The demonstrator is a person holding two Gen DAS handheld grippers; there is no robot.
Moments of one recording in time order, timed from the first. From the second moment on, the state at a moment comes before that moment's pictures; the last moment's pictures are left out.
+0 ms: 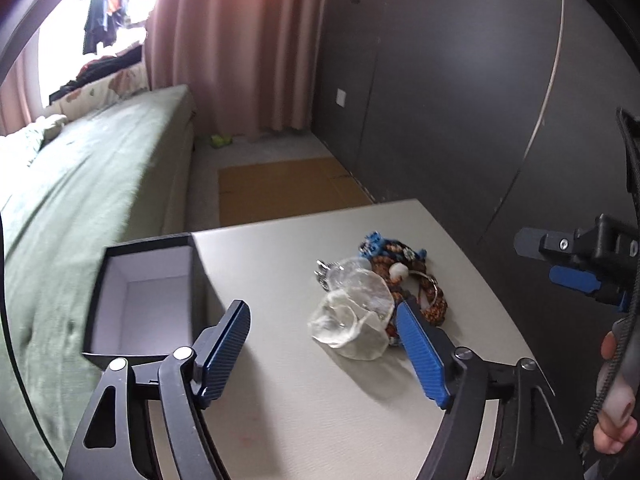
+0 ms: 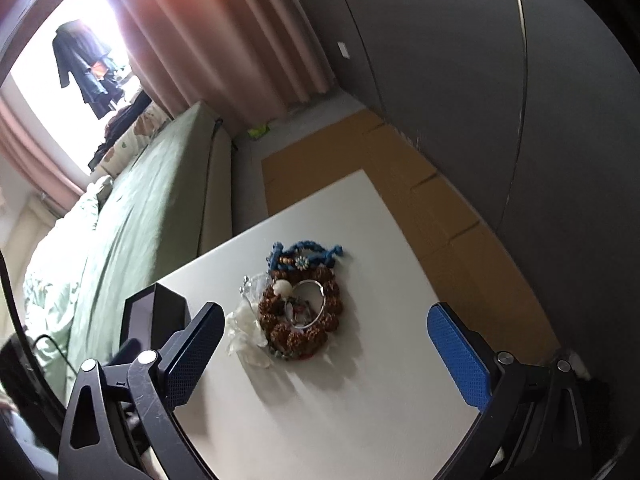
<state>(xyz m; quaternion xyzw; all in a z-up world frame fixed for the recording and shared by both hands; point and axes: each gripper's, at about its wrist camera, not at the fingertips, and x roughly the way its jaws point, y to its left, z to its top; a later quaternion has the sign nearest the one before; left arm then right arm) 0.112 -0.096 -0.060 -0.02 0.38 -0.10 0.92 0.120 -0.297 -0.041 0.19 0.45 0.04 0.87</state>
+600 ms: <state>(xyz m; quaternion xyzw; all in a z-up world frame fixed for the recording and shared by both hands) 0.149 -0.115 -0.120 -0.03 0.45 -0.13 0.88 0.135 -0.289 -0.065 0.21 0.48 0.06 0.85</state>
